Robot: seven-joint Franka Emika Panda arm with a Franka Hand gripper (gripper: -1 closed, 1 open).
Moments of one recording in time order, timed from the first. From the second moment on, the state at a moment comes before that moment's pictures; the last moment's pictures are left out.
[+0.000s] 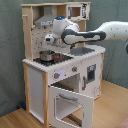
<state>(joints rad) -1.89 -0.59 2.39 -1.16 0.10 1.78 -0.80</state>
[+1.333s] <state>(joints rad) -1.89 -0.43 2.36 -1.17 0.03 1.41 -0.77</state>
